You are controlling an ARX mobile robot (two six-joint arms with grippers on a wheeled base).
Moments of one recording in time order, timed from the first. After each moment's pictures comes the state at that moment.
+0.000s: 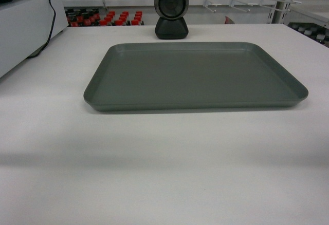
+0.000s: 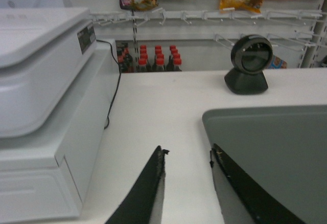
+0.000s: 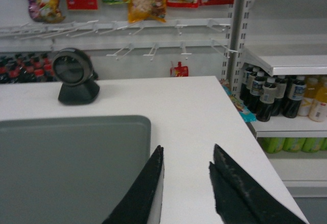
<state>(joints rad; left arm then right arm) -0.18 1.11 0.43 0.69 -0.18 -0.02 0.06 1.12 0.47 0.68 0.05 0.02</state>
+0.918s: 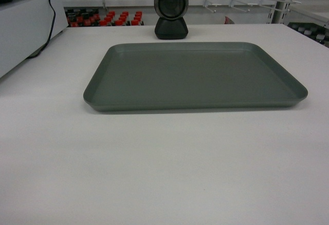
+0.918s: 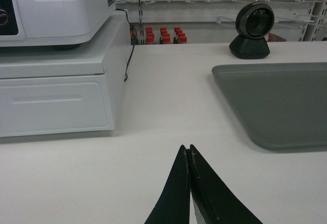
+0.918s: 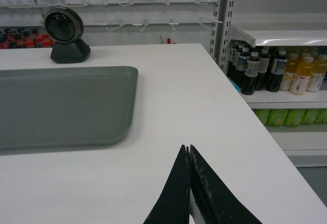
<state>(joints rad) 0.00 0.63 0.06 0.56 0.00 -0.01 -0.01 0.66 0.07 0.58 0.00 0.00</state>
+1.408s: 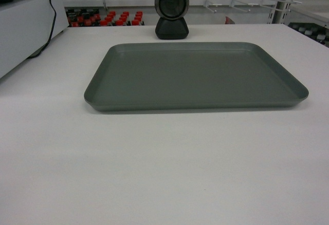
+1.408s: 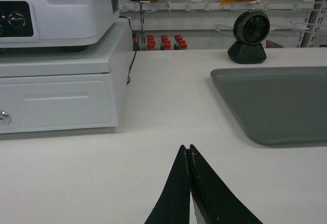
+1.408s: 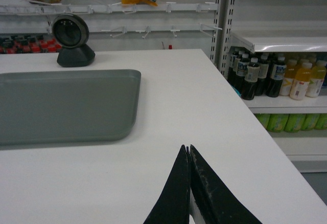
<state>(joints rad) 0.00 0.40 0.01 0.40 0.00 -0.01 -0.01 0.42 0.01 0.43 0.00 0.00</state>
